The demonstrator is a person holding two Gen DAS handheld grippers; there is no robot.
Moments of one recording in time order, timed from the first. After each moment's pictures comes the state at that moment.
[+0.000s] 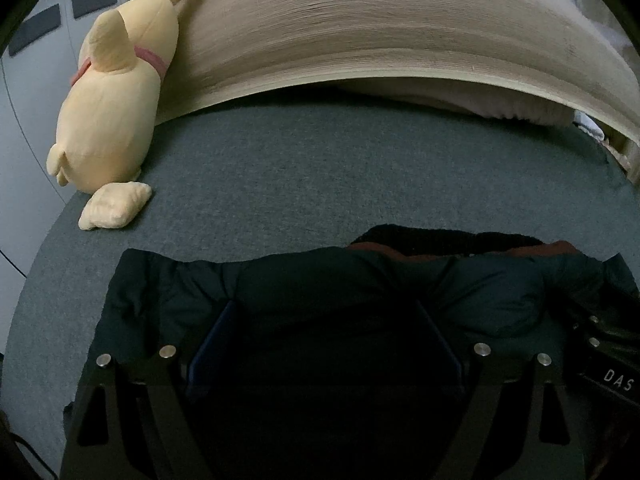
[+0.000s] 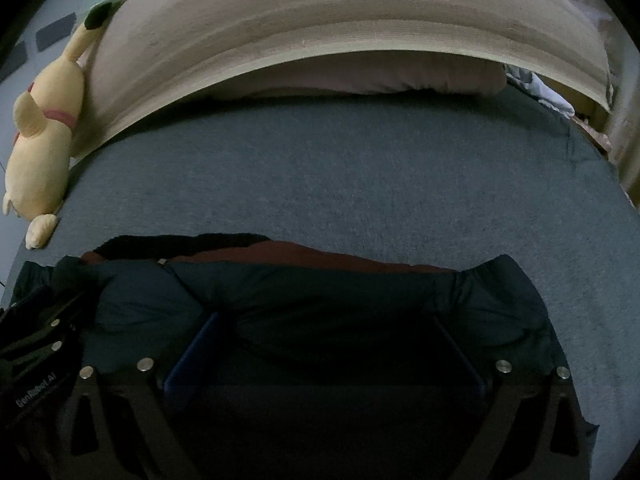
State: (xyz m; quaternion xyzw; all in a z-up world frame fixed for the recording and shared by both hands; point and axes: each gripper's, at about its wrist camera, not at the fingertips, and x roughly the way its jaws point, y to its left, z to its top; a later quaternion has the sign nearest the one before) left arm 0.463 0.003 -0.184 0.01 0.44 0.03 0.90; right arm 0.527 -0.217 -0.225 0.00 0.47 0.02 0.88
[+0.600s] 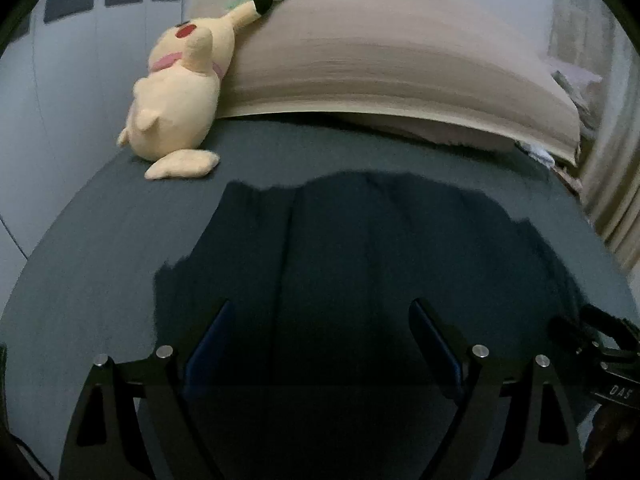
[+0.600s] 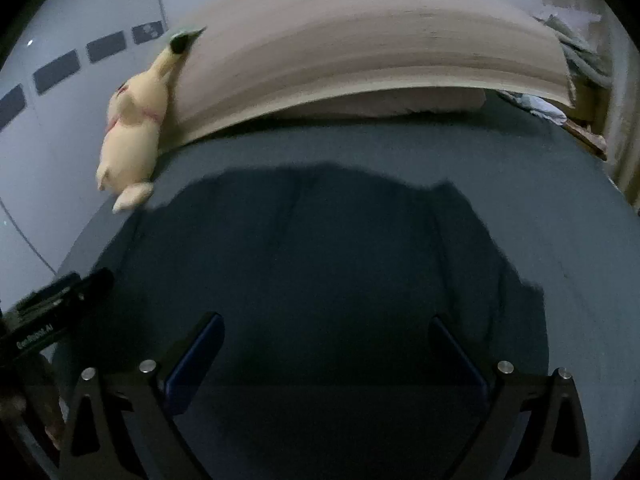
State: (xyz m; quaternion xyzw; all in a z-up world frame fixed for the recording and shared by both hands) left arm 0.278 0.055 -0.139 -0.05 0.38 -0.01 0.92; right arm 0.344 -0.219 -0.167 0.02 0.42 0.07 0.91
